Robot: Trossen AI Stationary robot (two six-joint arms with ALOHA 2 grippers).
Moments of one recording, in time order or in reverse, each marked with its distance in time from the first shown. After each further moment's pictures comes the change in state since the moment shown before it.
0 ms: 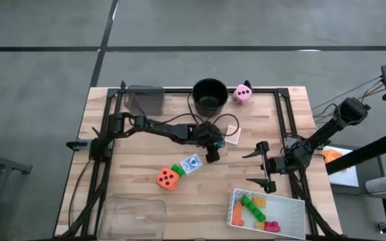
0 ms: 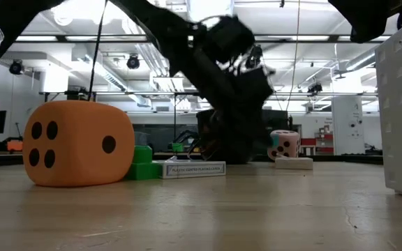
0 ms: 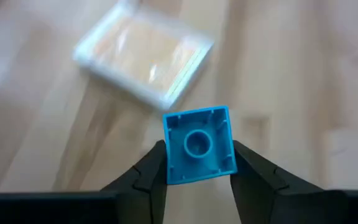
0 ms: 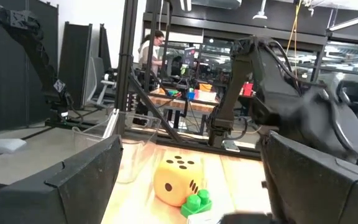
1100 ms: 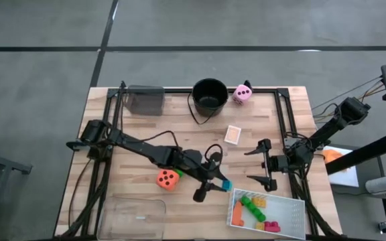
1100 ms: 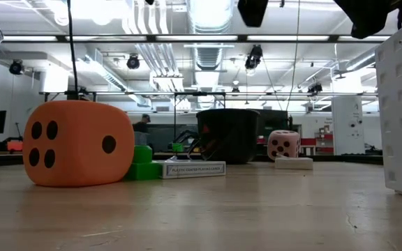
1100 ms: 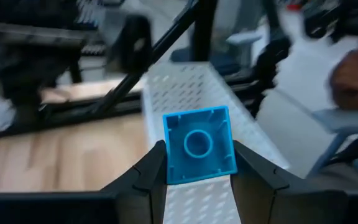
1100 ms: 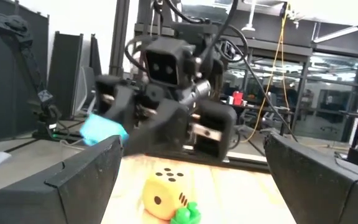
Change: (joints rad) left arm -0.305 -0.239 -0.122 0.431 0.280 0.072; right arm -0.001 -0.027 -0.002 0.038 0.028 -0.045
